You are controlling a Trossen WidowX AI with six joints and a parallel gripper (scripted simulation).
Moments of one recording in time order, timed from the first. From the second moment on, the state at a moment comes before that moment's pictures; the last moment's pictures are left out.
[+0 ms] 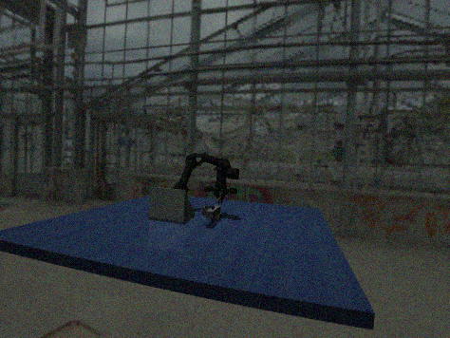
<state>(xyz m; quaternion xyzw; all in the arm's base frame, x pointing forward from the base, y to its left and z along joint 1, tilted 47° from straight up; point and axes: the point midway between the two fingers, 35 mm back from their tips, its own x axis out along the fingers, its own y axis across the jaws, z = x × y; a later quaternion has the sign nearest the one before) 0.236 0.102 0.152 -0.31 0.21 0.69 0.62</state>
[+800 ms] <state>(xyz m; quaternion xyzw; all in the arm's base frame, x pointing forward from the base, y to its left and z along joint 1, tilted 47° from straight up) 0.196 0.103 0.155 -0.31 0.21 0.69 0.62</state>
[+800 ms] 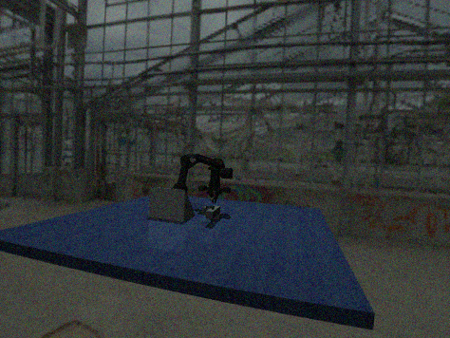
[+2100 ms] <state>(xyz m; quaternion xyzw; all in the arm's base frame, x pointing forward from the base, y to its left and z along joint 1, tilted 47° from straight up) 0.167 0.116 0.135 -0.31 0.21 0.69 0.62</state>
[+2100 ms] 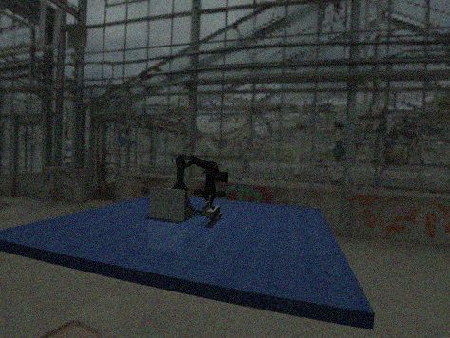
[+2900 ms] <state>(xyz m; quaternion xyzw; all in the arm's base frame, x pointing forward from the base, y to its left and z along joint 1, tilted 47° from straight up) 0.167 0.134 0.124 -0.31 0.20 0.69 0.62</state>
